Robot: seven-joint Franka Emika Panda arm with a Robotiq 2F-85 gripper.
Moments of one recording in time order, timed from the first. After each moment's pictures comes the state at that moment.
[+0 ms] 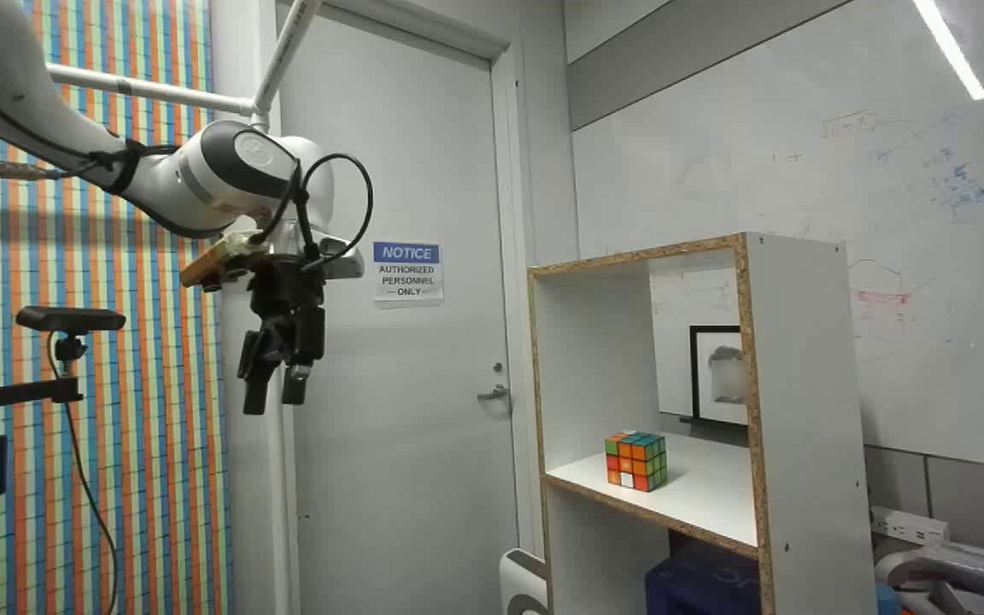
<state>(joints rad) 0.15 -0.69 0.29 -2.55 -0.03 1.60 0.10</state>
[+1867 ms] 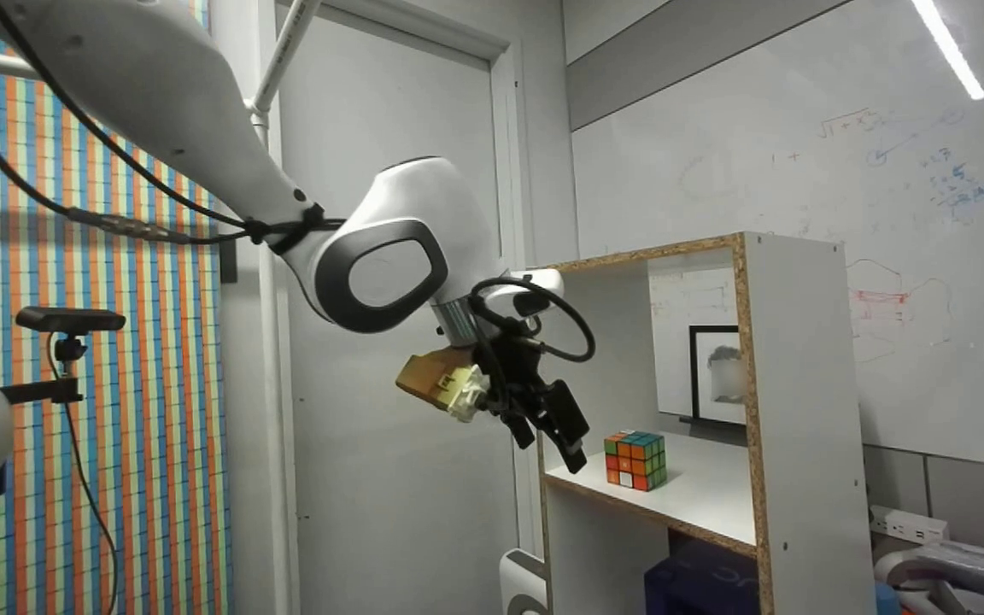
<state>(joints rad) -0.01 -0.30 -0.17 -2.66 0.02 2.84 -0.11</state>
